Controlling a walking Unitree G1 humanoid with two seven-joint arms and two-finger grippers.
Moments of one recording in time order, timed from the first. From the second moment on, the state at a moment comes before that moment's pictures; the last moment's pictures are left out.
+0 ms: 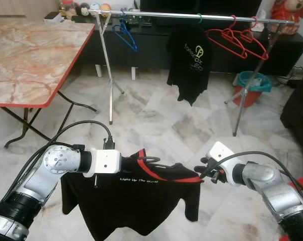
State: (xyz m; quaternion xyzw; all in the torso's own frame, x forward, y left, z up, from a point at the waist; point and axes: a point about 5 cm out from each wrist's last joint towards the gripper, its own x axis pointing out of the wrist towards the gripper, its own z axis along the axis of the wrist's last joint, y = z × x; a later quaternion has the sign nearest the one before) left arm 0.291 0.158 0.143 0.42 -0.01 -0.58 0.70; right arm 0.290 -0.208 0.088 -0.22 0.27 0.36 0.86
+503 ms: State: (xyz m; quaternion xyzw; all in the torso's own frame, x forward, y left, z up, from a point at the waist) left arm 0.298 0.145 0.144 0.44 -0.05 -0.56 0.70; right arm 0.273 -0.210 0.080 -0.24 0.29 0.39 0.84
